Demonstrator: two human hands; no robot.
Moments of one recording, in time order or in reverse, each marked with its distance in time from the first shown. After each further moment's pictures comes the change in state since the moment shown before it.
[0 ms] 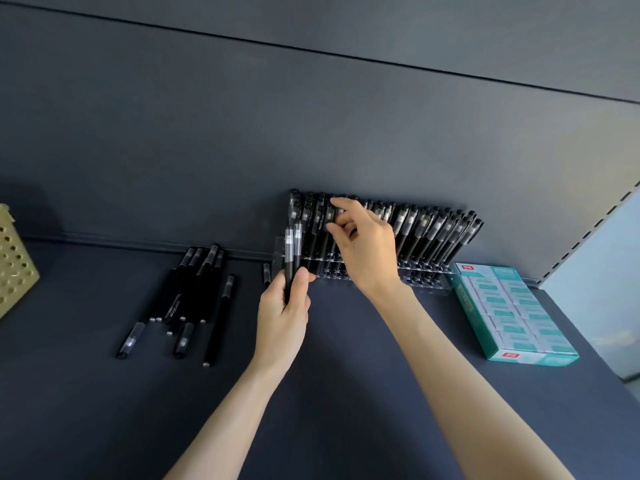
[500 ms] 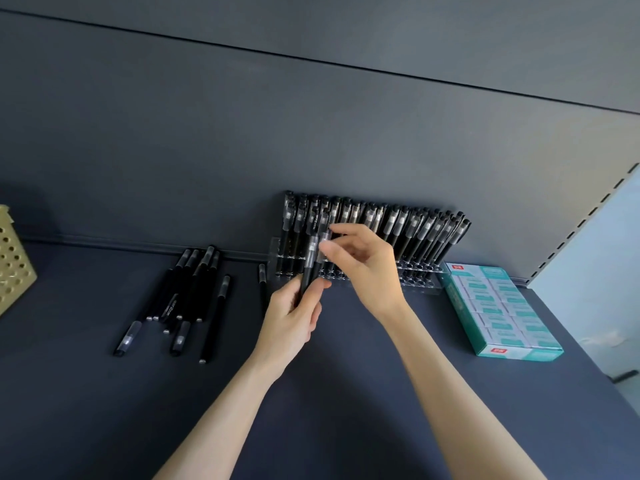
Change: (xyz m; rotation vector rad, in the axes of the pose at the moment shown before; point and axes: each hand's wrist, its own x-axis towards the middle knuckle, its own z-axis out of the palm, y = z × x) left_hand -0.008 0.007 0.003 0.009 -0.224 -0.054; right_hand -0.030 -0.012 -0.024 0.491 -0.141 0.314
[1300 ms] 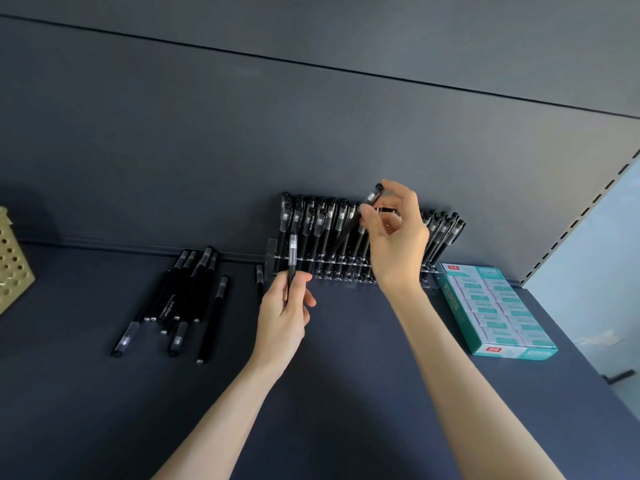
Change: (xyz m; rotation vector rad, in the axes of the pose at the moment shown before) left_hand 0.002 -0.005 0.004 -0.026 0.156 0.042; right_hand 0.023 -0.013 -0.016 -0.031 0.386 -0.222
